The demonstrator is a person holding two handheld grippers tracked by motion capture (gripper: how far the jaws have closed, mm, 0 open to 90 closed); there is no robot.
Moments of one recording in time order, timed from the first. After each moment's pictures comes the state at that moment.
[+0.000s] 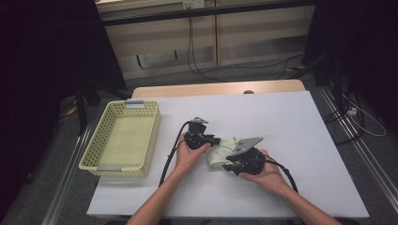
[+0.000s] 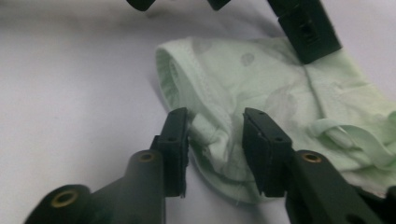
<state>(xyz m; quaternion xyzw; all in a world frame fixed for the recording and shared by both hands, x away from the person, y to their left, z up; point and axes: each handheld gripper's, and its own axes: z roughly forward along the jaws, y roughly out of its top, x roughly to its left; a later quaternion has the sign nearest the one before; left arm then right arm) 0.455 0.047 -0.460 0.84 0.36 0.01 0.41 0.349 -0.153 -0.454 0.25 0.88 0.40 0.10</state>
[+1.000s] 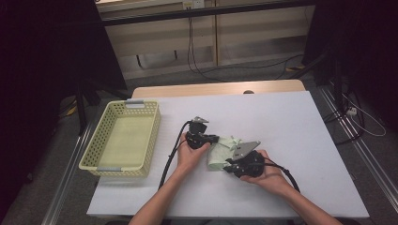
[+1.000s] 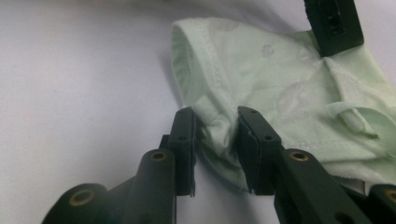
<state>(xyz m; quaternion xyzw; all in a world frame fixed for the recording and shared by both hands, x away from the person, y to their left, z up) 0.456 0.046 -0.460 0.83 0.37 0.02 0.41 0.345 -0.149 -0.459 0.21 0.90 0.38 0.12</state>
